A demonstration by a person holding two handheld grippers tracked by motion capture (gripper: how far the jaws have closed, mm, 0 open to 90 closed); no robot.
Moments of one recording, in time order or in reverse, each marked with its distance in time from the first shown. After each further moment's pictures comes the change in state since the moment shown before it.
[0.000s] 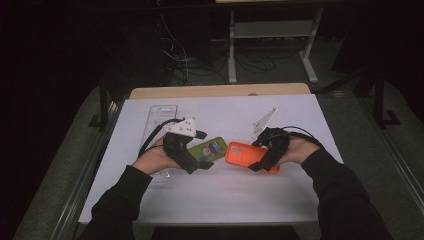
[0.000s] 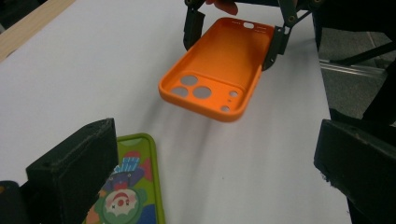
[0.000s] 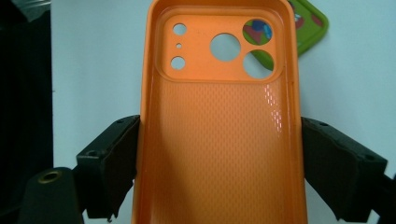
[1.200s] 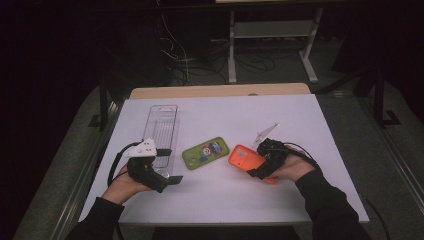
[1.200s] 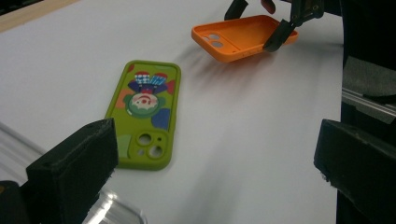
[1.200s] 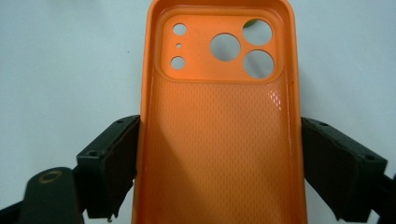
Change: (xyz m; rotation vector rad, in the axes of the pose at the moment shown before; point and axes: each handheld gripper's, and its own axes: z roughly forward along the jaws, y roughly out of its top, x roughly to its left) left arm -0.032 -0.079 -0.057 -0.079 0.175 -0.194; right arm 0.016 -0.028 0.029 0.001 -0.180 0.232
